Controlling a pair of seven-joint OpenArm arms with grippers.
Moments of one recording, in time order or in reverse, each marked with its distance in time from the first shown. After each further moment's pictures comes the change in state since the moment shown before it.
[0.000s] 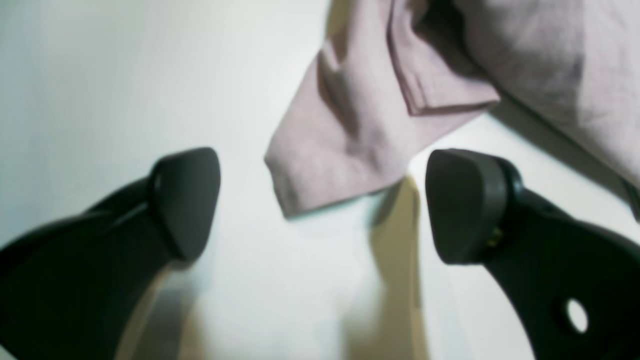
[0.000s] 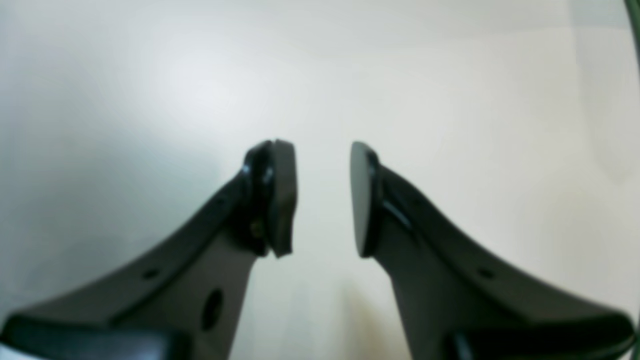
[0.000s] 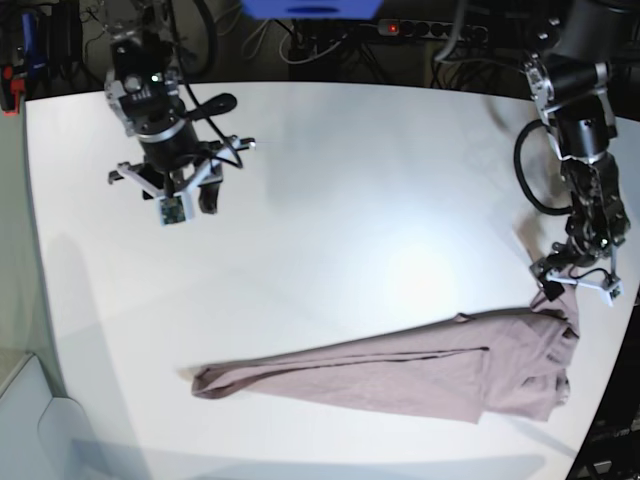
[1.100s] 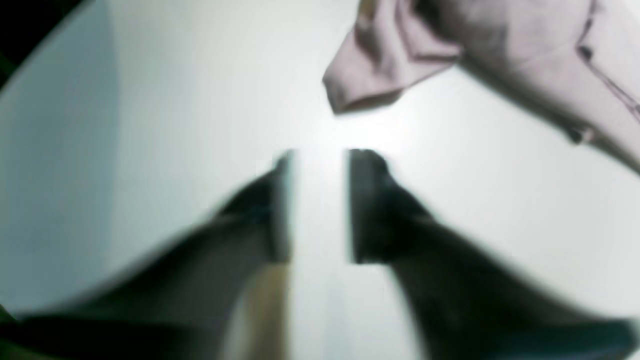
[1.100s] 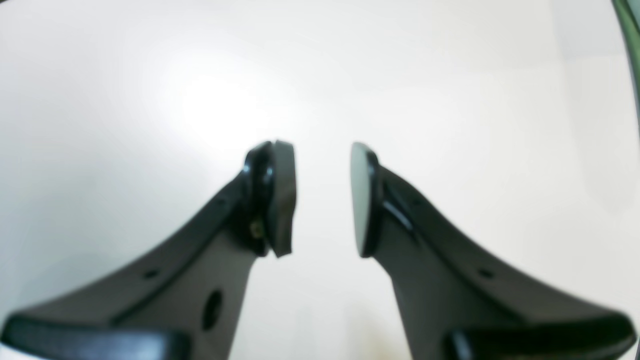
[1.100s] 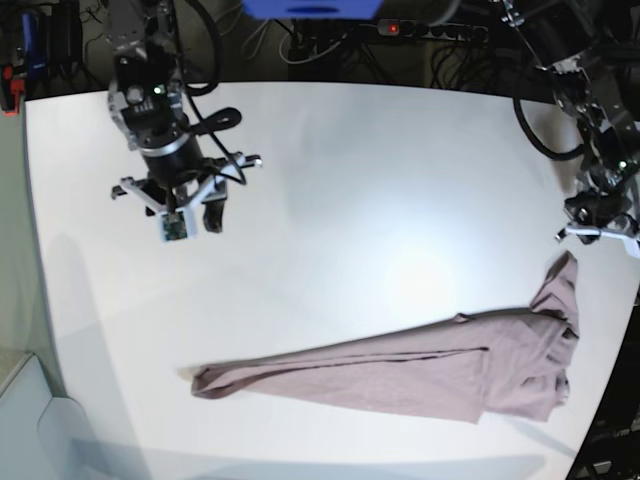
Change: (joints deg) left arm 20.8 8.7 -13.3 40.2 -0.1 0.0 15.2; right arm 2.4 -1.5 -0.2 0.1 0.2 0.0 0.4
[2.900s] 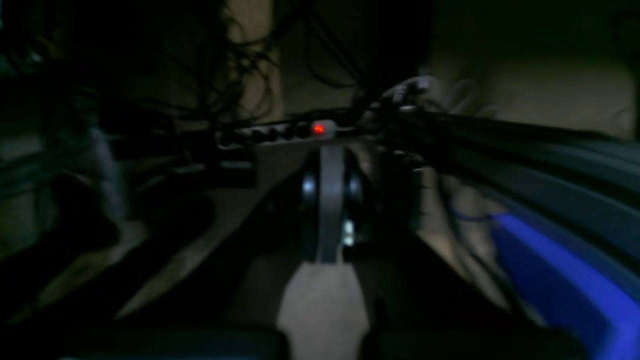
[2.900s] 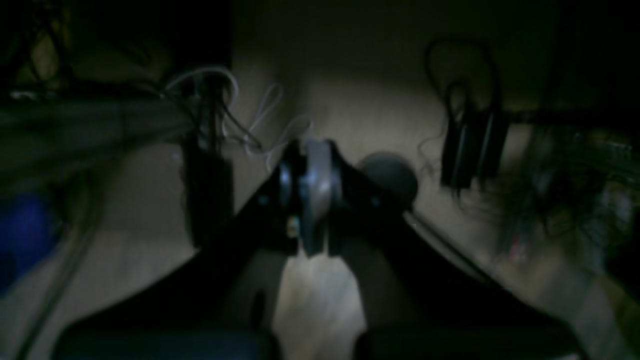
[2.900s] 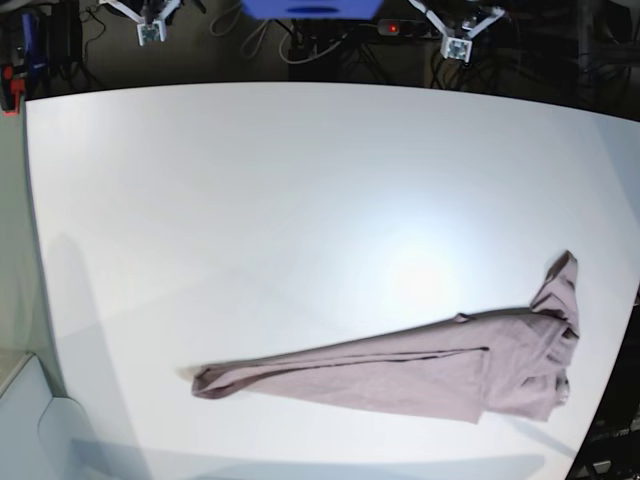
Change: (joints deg) left arm 45.7 0.5 38.8 6.3 12.4 -0.1 -22.2; right arm -31.3 2.4 9.4 -24.4 -0.1 0.0 25.1
